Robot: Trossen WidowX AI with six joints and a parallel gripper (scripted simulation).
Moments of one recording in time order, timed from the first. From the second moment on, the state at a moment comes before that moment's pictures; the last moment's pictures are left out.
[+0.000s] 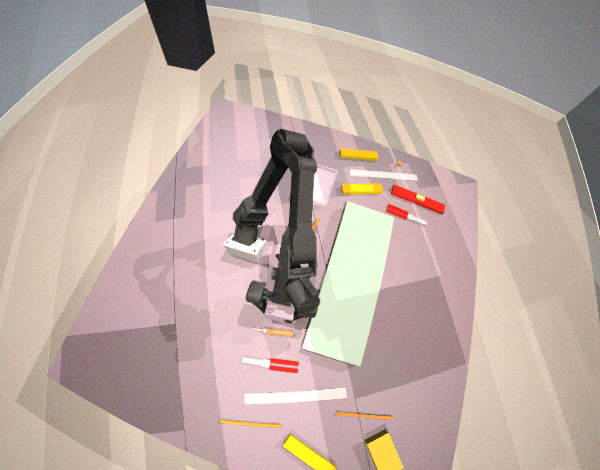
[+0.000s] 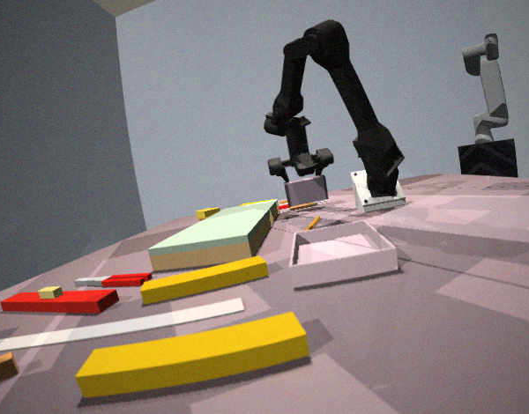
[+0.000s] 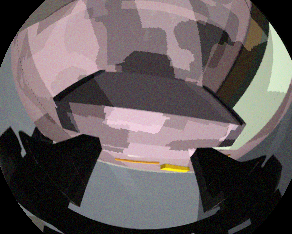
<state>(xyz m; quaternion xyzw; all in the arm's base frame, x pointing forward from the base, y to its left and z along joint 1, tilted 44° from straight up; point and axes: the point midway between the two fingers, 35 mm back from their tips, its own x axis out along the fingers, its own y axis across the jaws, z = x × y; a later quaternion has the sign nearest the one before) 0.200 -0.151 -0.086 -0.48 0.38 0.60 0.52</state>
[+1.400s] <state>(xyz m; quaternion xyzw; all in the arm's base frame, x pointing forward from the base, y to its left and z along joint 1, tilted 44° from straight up) 0.199 -0.145 -0.085 -0.53 0.43 0.55 0.48</state>
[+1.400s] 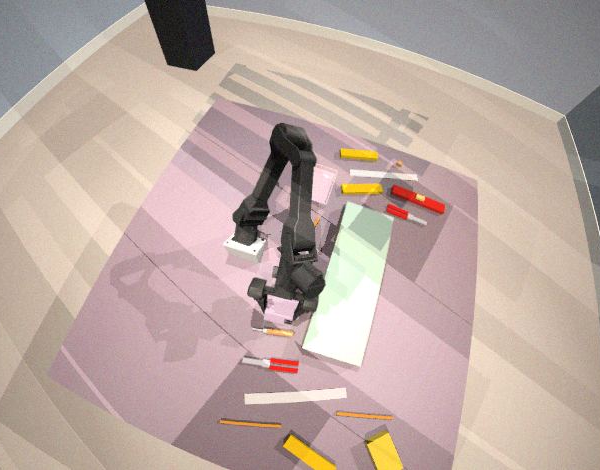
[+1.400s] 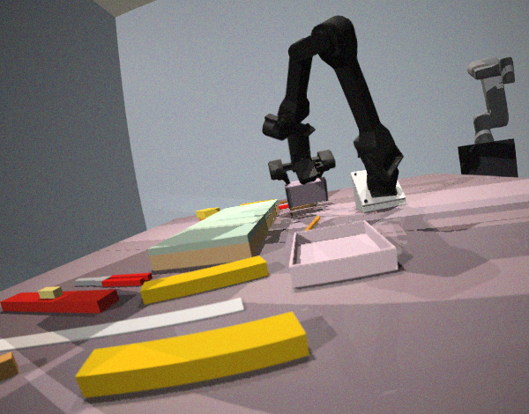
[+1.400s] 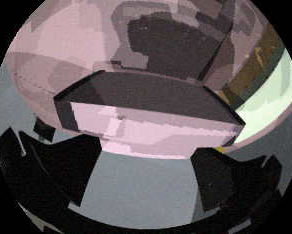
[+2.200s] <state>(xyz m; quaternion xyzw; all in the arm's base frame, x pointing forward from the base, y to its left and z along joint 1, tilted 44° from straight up) 0.199 -0.142 -0.085 -0.56 0.46 0.52 0.46</state>
